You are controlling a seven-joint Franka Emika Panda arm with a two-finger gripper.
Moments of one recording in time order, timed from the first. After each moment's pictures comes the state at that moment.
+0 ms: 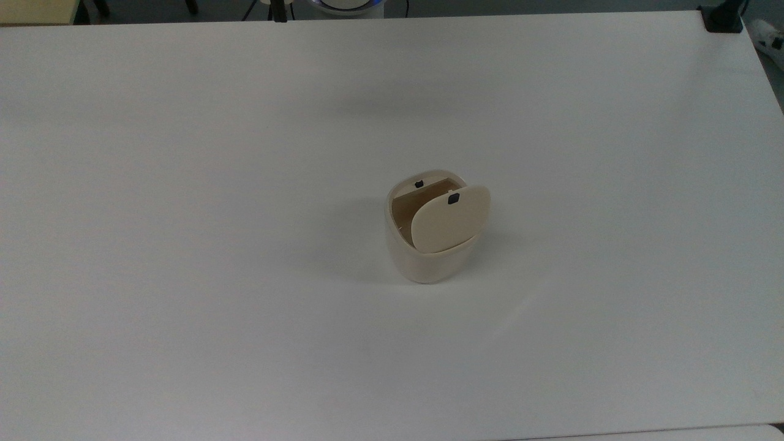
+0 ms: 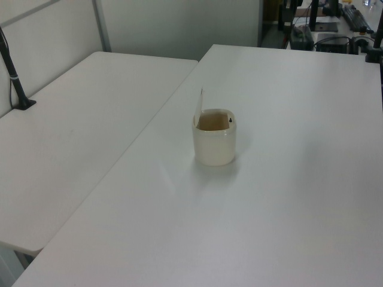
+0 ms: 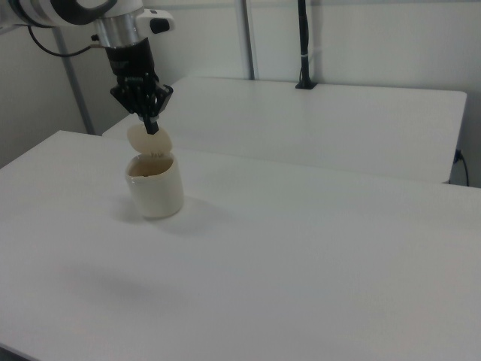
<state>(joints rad) 0.06 0.02 -0.08 -1.50 -0.03 1.55 -0.11</state>
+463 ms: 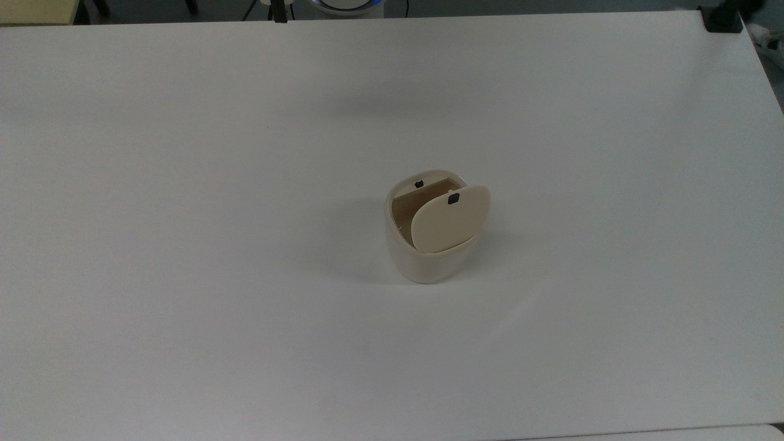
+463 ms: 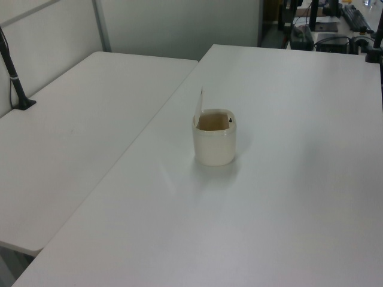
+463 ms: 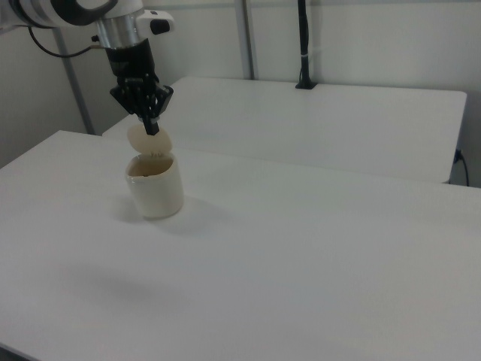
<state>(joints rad) 0.06 0.02 -0.08 -1.50 -0.03 1.55 -0.11</state>
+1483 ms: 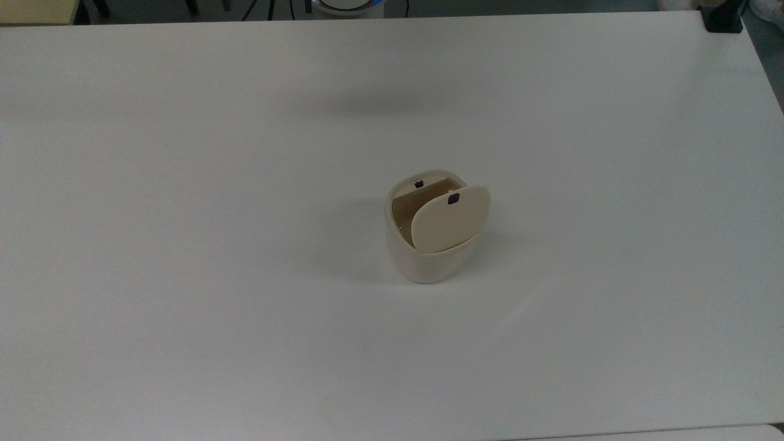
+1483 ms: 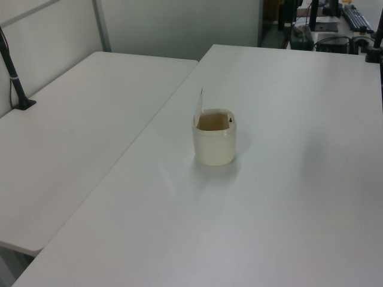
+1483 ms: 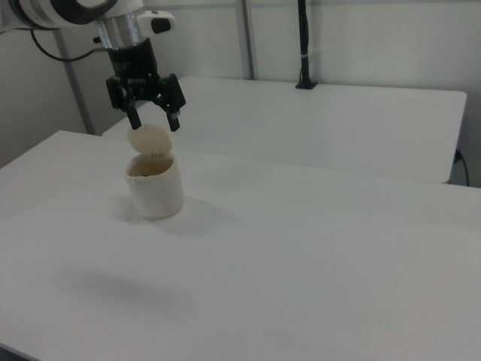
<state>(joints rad) 0.06 0.02 -0.08 -1.50 -0.08 1.55 -0.11</state>
